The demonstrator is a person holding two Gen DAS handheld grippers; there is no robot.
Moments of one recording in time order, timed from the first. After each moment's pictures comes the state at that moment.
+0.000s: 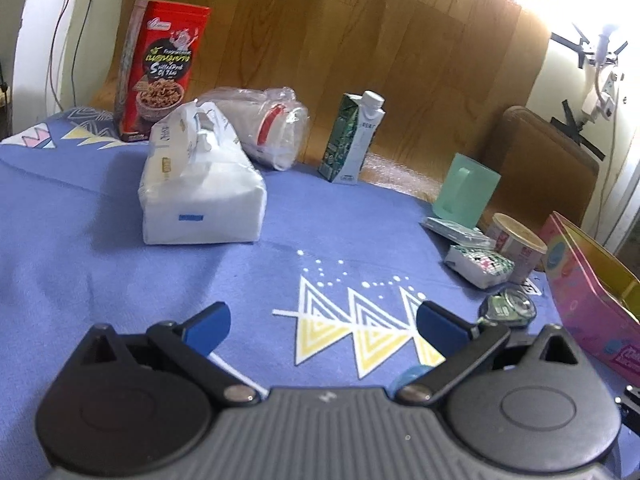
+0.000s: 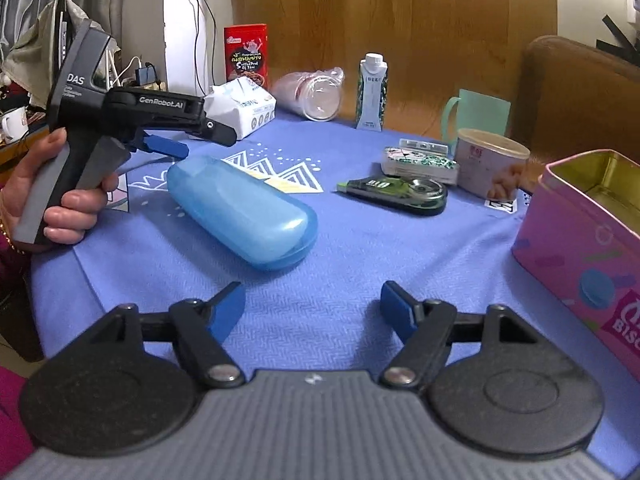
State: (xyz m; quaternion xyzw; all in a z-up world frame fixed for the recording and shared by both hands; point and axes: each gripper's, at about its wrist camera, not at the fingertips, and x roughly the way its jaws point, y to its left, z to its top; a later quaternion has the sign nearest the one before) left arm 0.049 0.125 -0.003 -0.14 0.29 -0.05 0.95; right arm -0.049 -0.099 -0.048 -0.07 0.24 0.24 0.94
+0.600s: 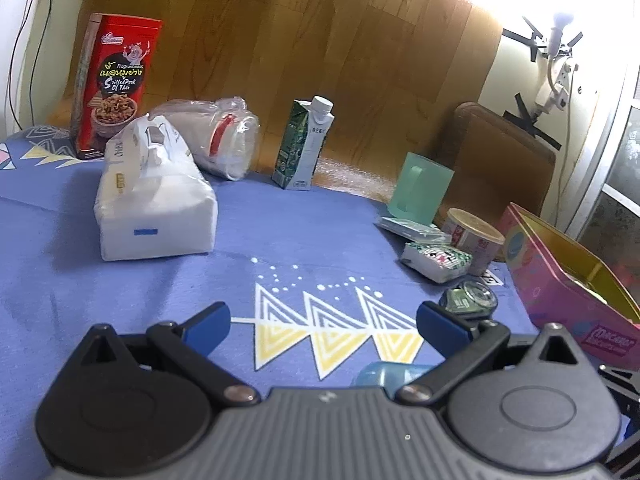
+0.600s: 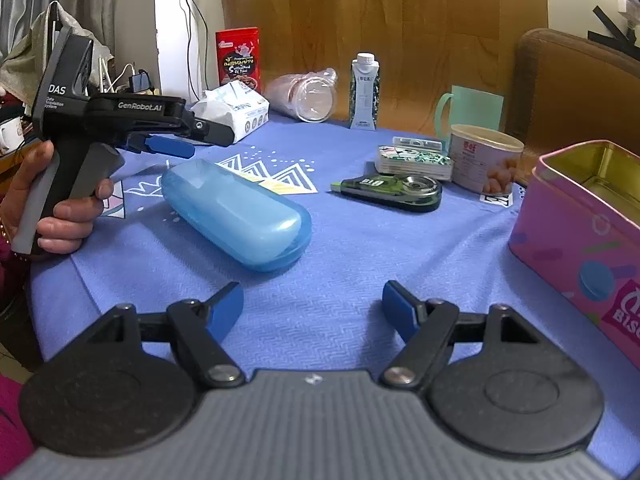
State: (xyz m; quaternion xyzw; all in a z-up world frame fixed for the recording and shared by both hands) left arm 0.046 0.120 -0.001 -0.13 0.27 -0.12 0.95; right arm -0.048 -0.106 -0.051 -0.06 0.24 0.23 0.94
